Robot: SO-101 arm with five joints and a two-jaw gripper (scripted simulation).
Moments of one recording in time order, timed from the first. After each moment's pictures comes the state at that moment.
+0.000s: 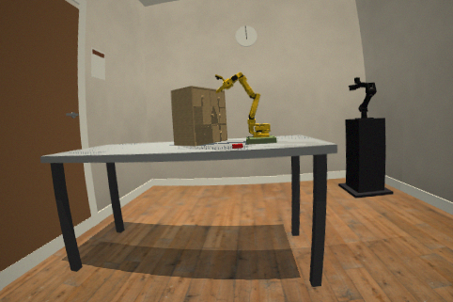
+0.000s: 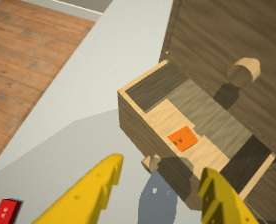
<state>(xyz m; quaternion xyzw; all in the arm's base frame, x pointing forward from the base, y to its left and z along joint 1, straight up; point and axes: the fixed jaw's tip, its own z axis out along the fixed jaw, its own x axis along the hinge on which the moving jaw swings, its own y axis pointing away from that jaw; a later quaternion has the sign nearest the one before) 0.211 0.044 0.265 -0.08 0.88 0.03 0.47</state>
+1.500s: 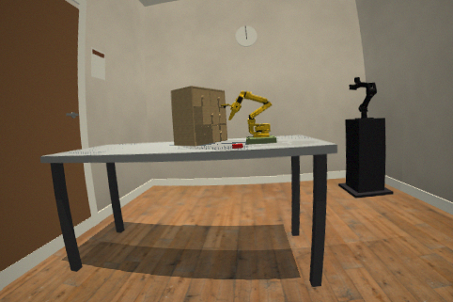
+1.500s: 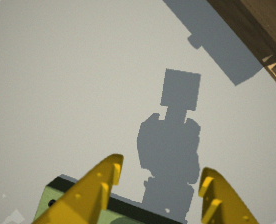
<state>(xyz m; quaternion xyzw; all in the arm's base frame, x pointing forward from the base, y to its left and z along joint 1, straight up) 0.149 0.031 0.108 -0.09 0.96 0.01 0.25</state>
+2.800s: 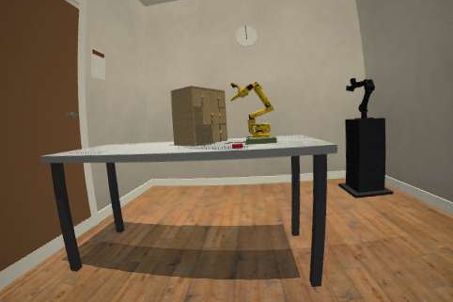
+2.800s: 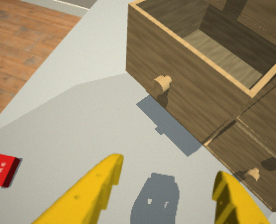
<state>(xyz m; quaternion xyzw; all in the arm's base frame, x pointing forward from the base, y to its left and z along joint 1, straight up) 0.133 0.028 0.216 -0.08 0.87 0.03 0.49</state>
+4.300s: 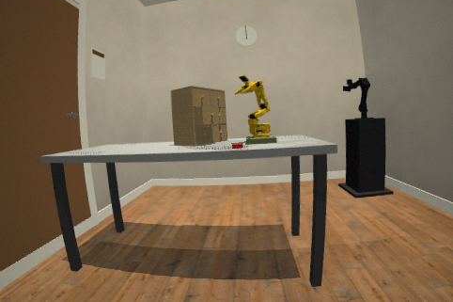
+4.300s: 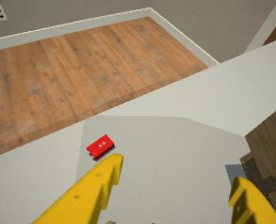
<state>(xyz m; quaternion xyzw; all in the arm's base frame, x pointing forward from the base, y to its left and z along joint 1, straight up) 0.074 0.095 0.242 -0.36 0.76 0.21 0.50</state>
